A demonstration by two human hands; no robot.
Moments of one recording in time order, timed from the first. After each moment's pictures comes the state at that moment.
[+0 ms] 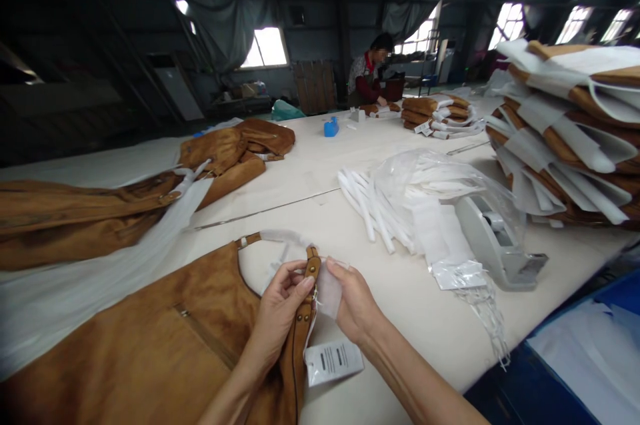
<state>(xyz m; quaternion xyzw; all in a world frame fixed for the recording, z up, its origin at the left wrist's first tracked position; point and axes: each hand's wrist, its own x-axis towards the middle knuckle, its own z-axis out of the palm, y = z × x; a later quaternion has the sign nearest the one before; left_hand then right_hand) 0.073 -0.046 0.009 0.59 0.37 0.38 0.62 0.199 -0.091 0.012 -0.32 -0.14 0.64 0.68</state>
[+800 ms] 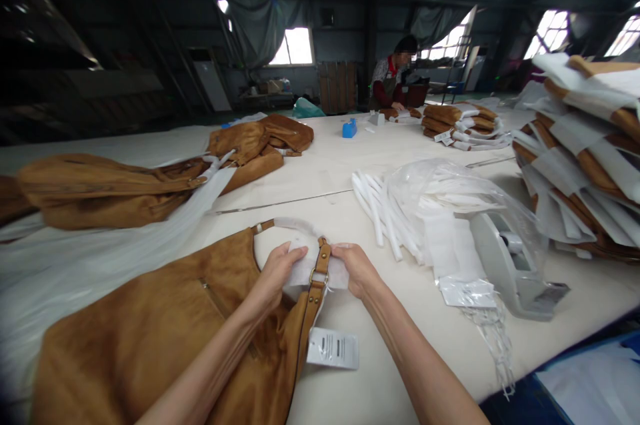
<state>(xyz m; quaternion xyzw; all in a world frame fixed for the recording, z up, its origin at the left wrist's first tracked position) 0.078 -0.004 0.031 0.52 0.43 0.39 0.63 0.227 -0.050 0.021 -0.44 -0.20 0.64 0.60</state>
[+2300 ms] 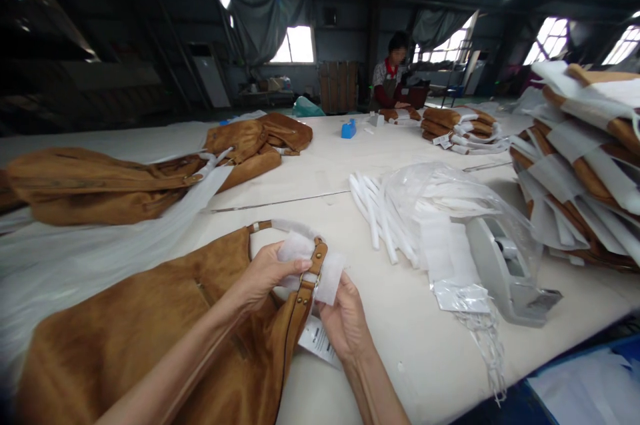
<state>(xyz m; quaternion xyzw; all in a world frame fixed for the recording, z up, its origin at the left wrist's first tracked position) 0.070 -0.009 0.062 0.55 0.40 0.29 0.67 0.185 -0.100 -0.014 -0.23 -0.13 0.60 0.76</state>
